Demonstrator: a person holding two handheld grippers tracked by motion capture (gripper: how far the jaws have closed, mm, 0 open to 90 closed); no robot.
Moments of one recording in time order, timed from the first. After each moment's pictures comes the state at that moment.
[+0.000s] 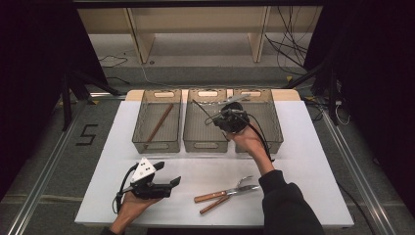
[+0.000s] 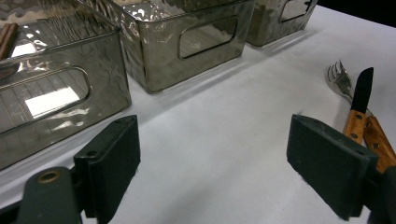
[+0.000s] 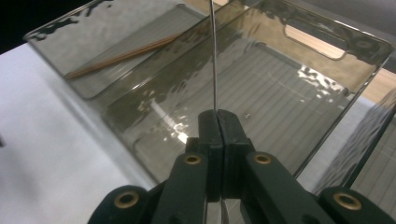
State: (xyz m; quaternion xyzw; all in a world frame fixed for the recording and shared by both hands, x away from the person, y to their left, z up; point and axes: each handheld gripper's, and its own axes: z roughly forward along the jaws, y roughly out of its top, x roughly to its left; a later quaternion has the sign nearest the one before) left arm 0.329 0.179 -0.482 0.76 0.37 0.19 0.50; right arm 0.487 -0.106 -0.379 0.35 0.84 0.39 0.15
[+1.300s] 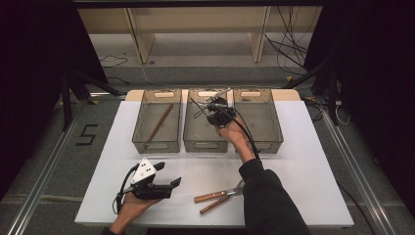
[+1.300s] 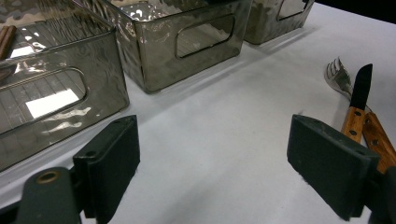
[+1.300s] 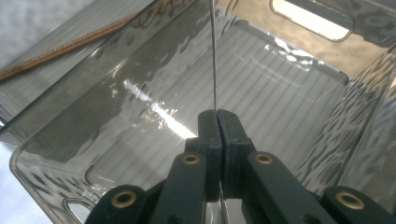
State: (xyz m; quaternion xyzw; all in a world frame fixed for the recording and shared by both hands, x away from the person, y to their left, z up) left arm 0.328 0.178 -0.482 0.76 0.36 0.20 0.50; right arm 0.529 -0.068 -0.406 0.40 0.84 0.32 0.16
